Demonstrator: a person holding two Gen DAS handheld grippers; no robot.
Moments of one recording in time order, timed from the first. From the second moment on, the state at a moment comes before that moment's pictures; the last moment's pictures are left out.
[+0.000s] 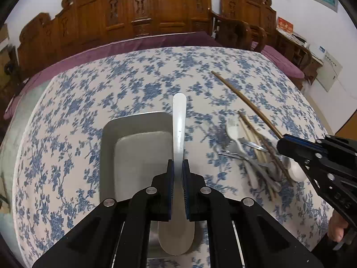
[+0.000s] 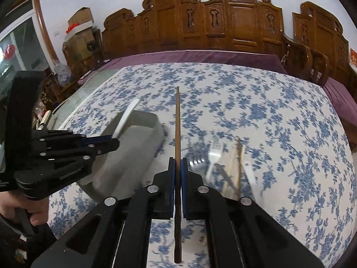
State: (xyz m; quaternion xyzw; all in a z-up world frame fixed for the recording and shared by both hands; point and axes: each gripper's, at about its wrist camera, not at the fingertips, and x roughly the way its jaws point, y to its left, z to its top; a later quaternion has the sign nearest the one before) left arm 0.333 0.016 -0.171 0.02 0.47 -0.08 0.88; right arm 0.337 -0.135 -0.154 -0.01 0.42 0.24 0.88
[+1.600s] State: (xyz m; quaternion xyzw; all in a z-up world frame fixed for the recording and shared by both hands) left arm 0.307 0.142 -0.166 -0.05 0.40 -0.02 0.91; right arm 0.354 0.004 -0.221 0.05 0.47 0.26 0.84
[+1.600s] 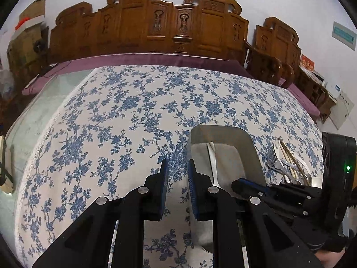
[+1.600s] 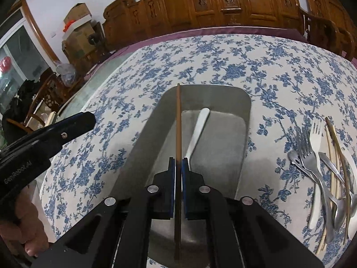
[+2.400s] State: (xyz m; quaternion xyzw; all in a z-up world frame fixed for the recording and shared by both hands) left arm 0.273 0.054 -0.133 0.00 0.37 -0.07 0.93; right arm 0.310 -0.123 -0.139 -0.04 0.36 0.27 0.89
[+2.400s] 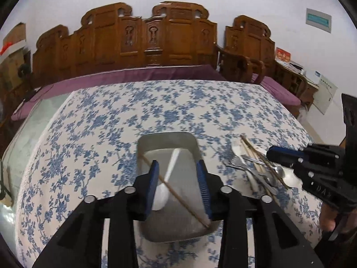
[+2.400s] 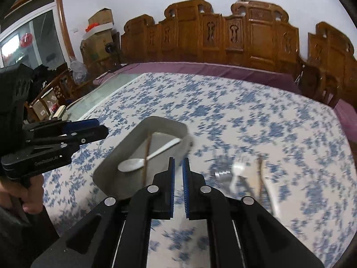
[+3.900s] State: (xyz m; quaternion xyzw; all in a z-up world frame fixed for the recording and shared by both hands) left arm 0.300 -0.086 -0.211 0.03 0.46 -0.11 0.88; right arm 0.372 -0.219 -0.257 -0.03 0.49 0.23 0.84
